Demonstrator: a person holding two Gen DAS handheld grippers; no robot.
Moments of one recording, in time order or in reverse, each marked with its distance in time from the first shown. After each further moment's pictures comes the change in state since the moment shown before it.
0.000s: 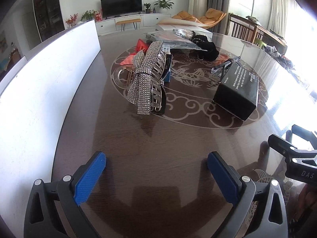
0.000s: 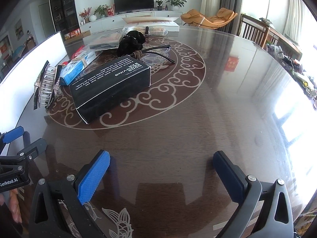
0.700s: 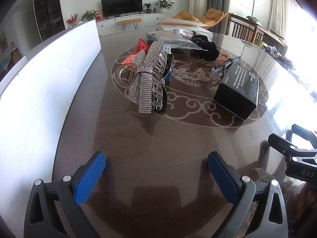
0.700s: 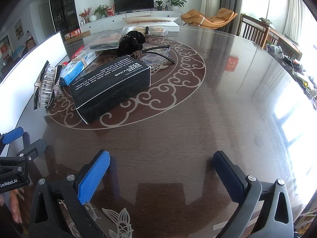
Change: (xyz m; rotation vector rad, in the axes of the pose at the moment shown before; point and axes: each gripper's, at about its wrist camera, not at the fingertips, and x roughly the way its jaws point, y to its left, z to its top) left arm -0.002 0.002 -0.001 -0.005 0.006 0.005; right arm 0.000 0.000 -0.001 0.000 0.000 0.001
